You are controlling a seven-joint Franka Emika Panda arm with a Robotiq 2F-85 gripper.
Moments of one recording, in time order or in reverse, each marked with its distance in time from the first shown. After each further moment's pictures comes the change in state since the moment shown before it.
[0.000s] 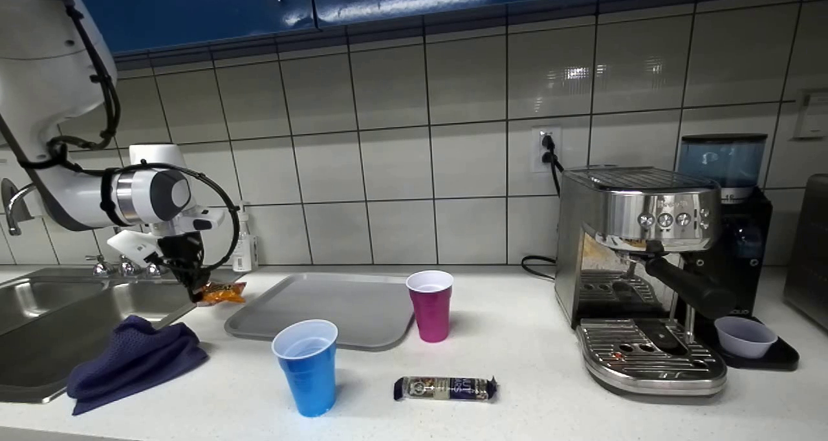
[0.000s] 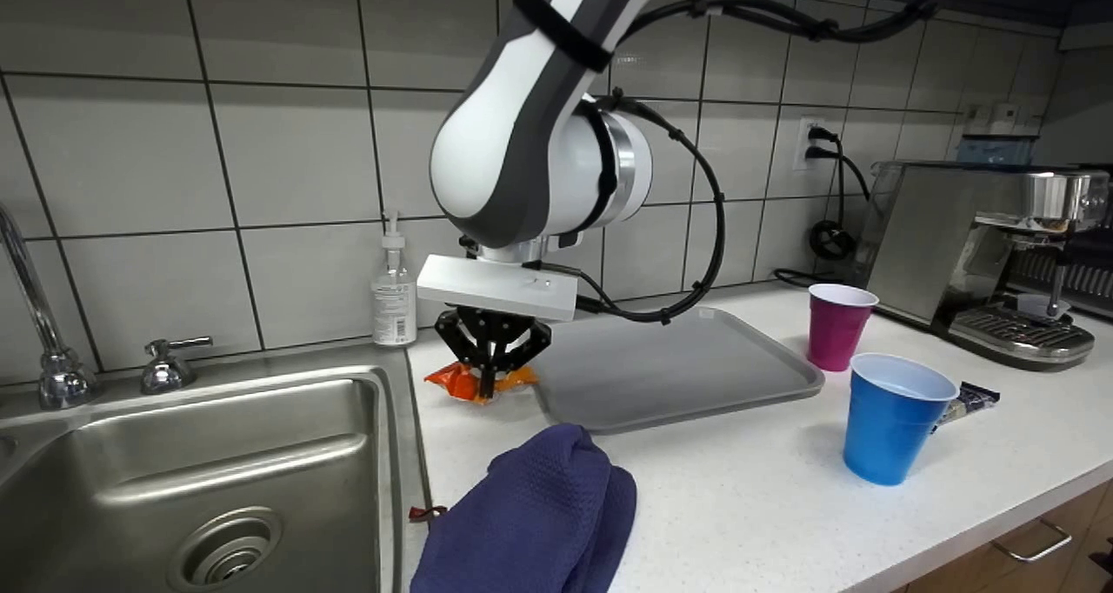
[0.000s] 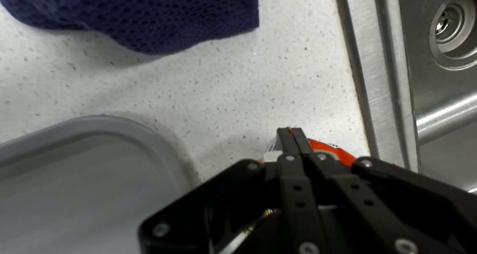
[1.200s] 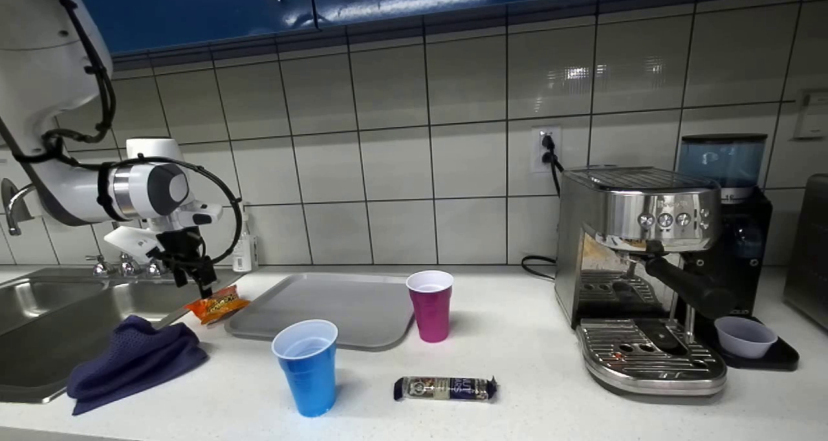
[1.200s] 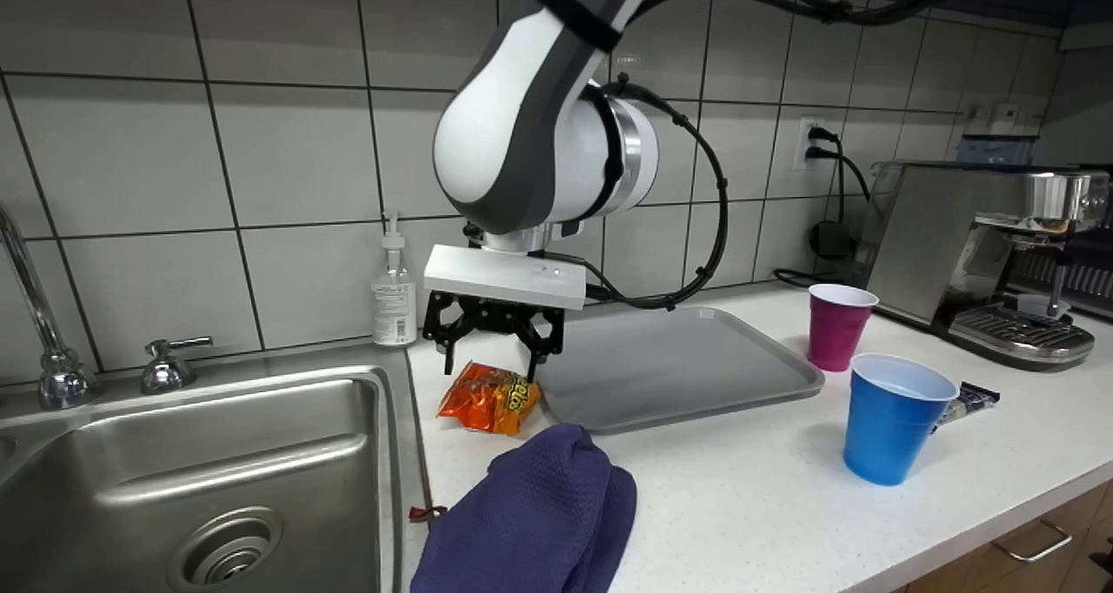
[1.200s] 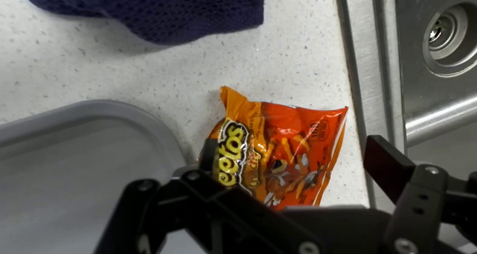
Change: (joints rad) arm 0.000 -0.033 -0.001 -0.022 -0.002 -0.001 -0.054
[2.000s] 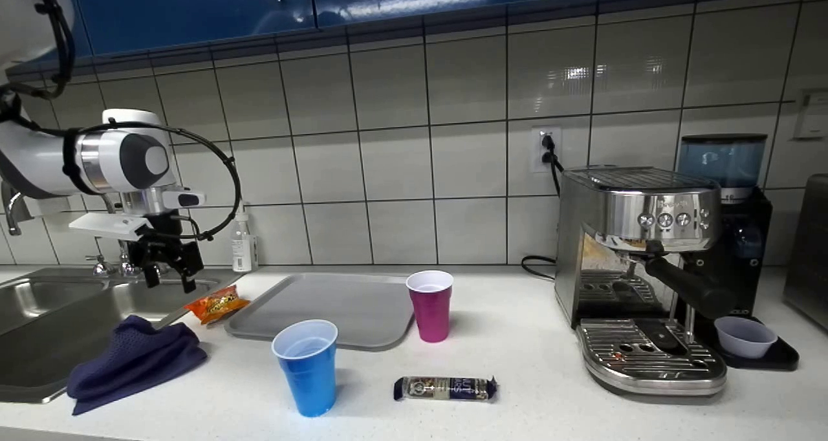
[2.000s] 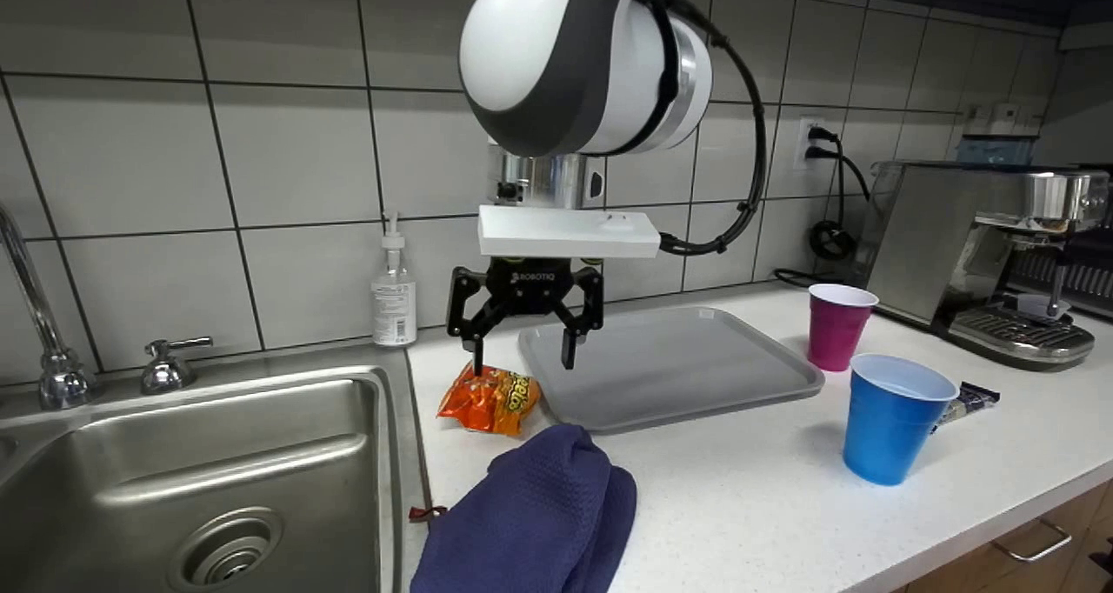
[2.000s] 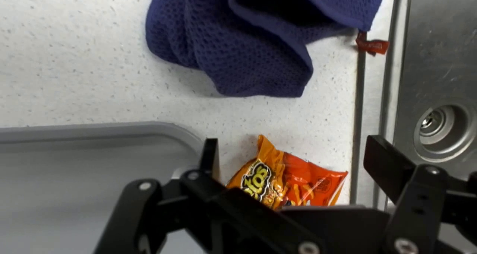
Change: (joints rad) arm -0.030 -0.205 0.047 -0.170 0.000 -0.148 -0.223
